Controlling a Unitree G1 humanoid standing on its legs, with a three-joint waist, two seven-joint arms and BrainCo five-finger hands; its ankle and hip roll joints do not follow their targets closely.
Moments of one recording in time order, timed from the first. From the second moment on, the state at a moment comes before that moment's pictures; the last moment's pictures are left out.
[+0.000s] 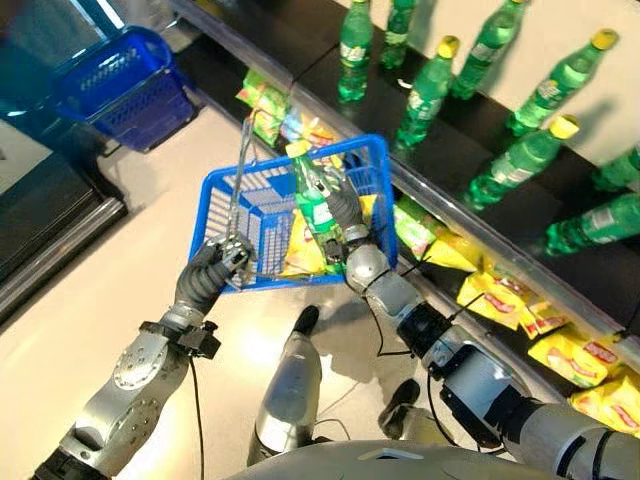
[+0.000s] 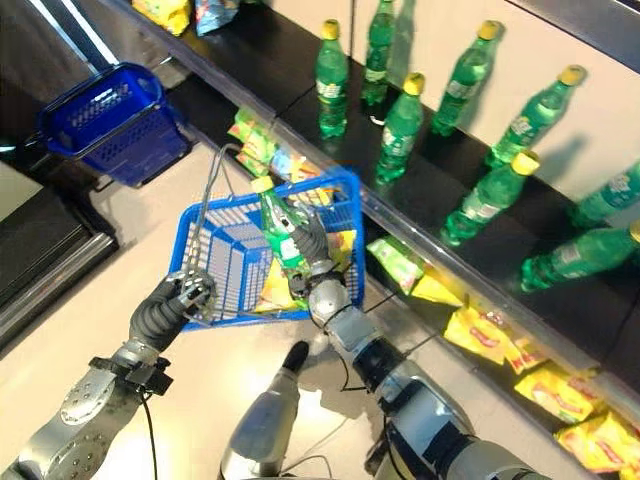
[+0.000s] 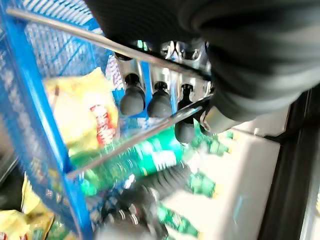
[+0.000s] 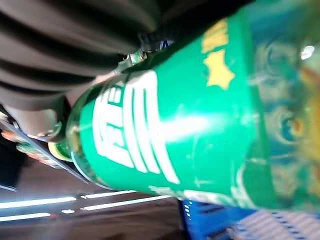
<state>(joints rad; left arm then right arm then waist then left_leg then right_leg) 0.21 0.84 -0.27 -0.39 -0.88 -0.18 0.01 -0.64 -0.01 0.55 0.62 0.20 -0.21 -0.46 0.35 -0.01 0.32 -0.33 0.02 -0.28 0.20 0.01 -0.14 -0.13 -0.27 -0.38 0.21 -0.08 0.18</state>
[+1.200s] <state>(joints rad) 0.21 0.95 -0.37 -0.41 -0.96 -0.13 -0.15 -0.72 -0.01 0.68 1.00 -0.01 -0.17 -0.26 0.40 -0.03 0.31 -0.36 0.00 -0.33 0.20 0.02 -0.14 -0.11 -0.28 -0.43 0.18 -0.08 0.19</state>
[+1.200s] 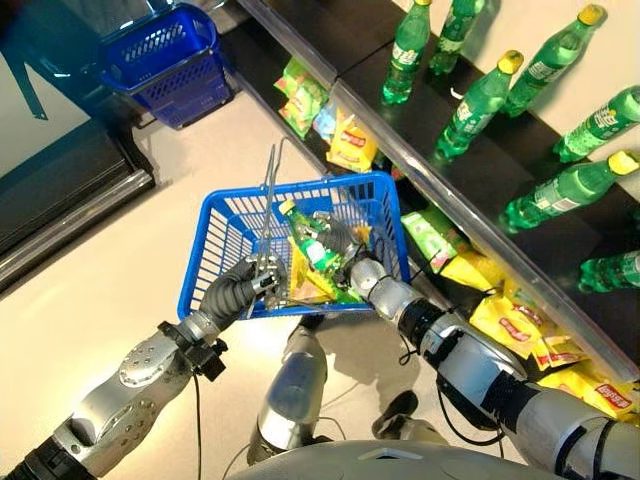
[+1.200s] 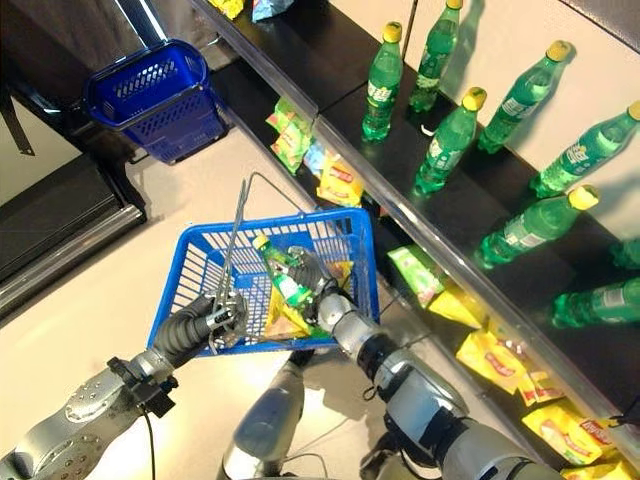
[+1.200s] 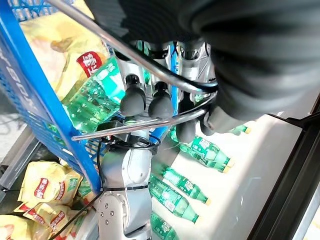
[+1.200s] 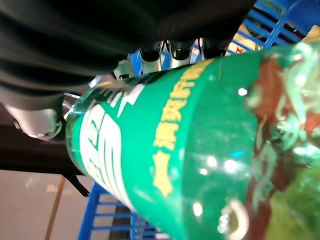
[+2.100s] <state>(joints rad) 0.21 0.99 -0.37 -0.41 -0.96 -0.12 -0.19 -0.71 -0.05 0.83 0.99 -0.25 -0.17 -0.18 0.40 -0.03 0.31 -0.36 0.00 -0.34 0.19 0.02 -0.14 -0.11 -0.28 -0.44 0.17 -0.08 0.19</state>
